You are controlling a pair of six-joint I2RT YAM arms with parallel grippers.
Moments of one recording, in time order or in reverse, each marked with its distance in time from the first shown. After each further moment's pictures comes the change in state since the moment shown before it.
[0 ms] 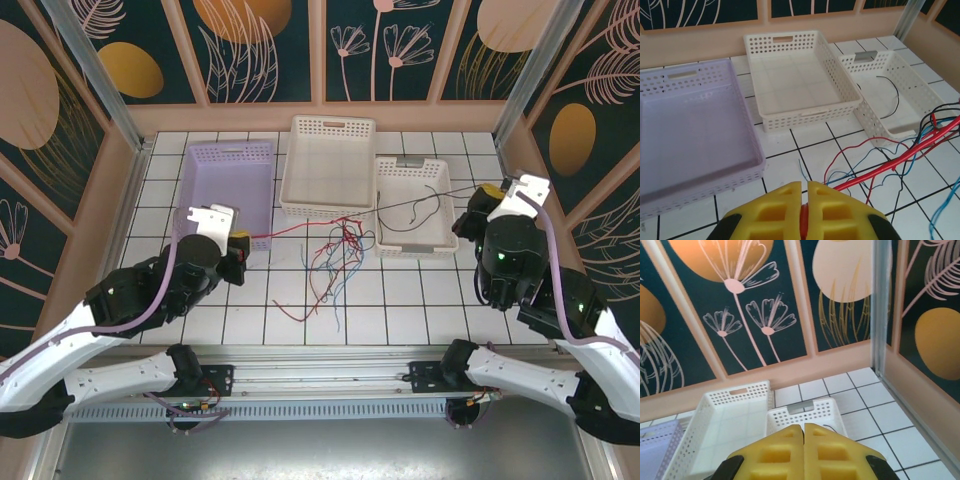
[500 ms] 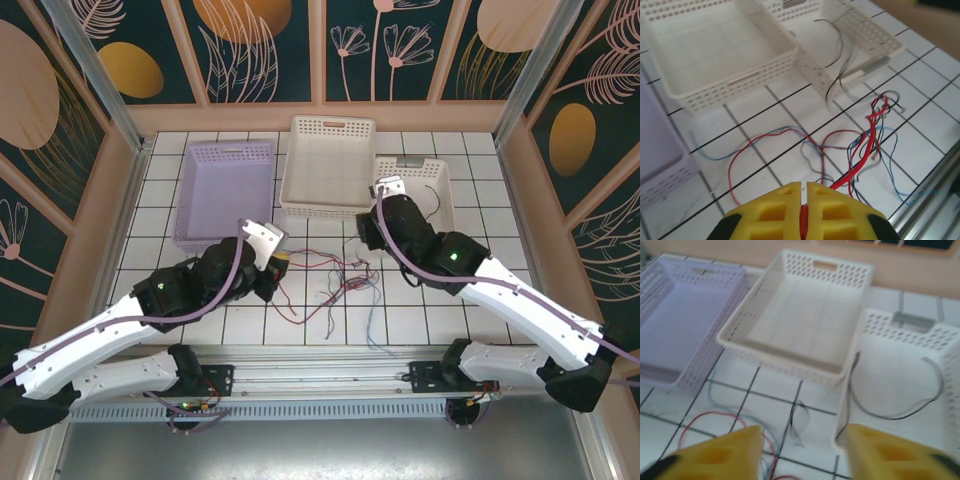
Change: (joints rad) left arm 0.014 0.077 -0.190 0.249 0.332 0.152; right arm -0.069 0.345 -0.167 0.135 -0.581 -0.048
